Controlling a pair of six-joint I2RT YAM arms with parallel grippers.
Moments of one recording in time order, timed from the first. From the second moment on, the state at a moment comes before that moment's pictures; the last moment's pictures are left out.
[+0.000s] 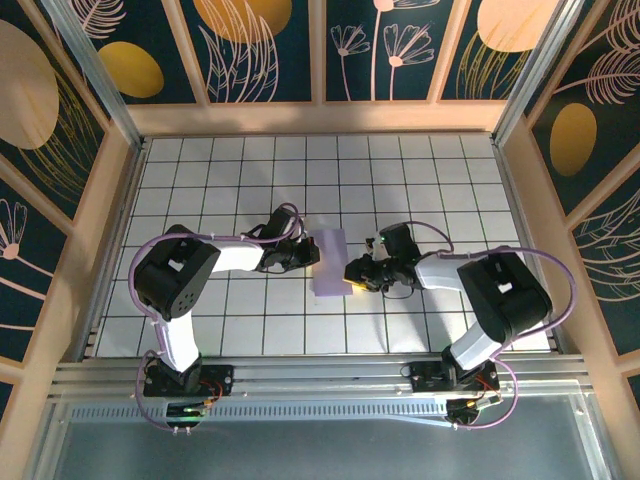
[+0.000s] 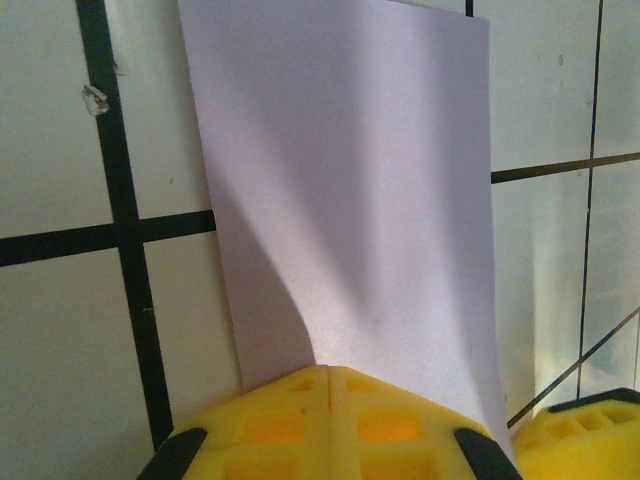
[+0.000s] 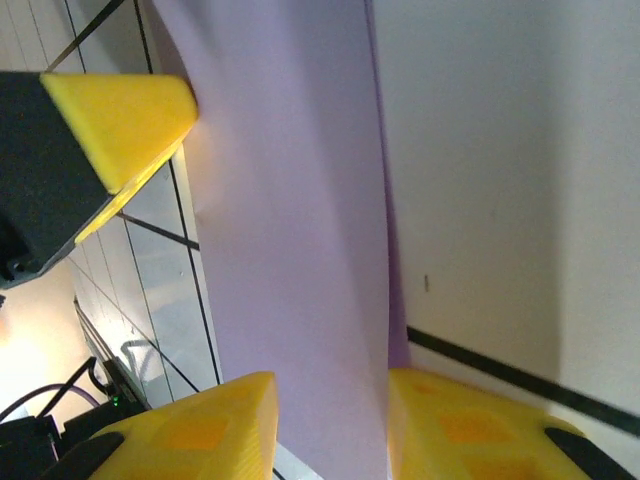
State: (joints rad) left arm -0.62 1.87 0.90 0.07 0.37 -0.78; right arm 0.49 1.60 0.57 0.09 -0.65 0.80
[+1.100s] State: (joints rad) left arm -0.62 1.75 0.83 0.06 0.34 -0.72; right arm 0.41 1.77 0.70 0.16 -0.71 0.77
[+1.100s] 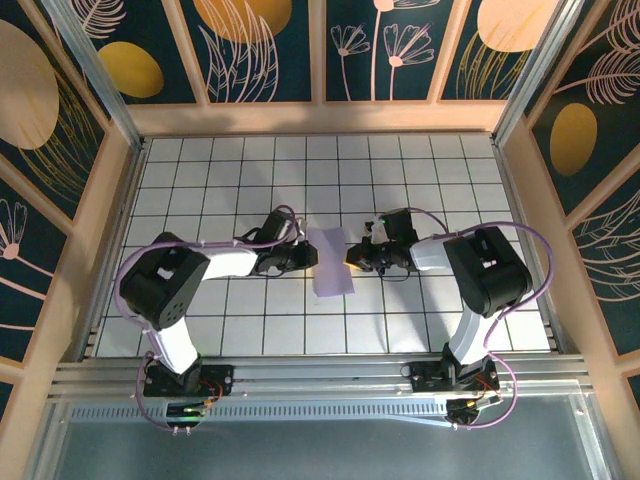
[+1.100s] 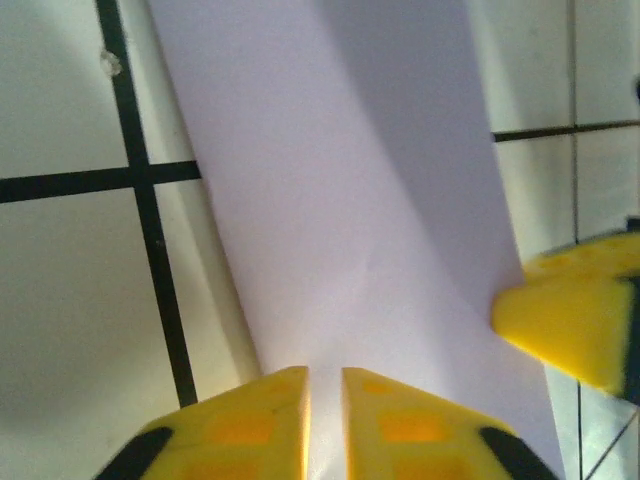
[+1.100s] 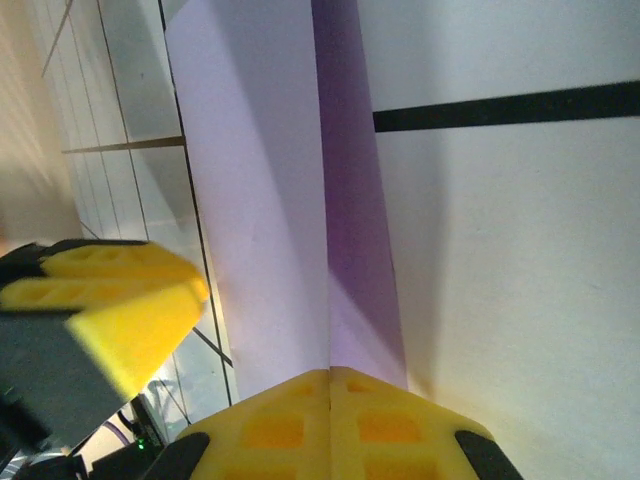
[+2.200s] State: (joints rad) left arm -1.20 1.80 1.05 -0.29 -0.37 -0.38; right arm 0.41 1.71 0.67 0.18 -0.73 0.87
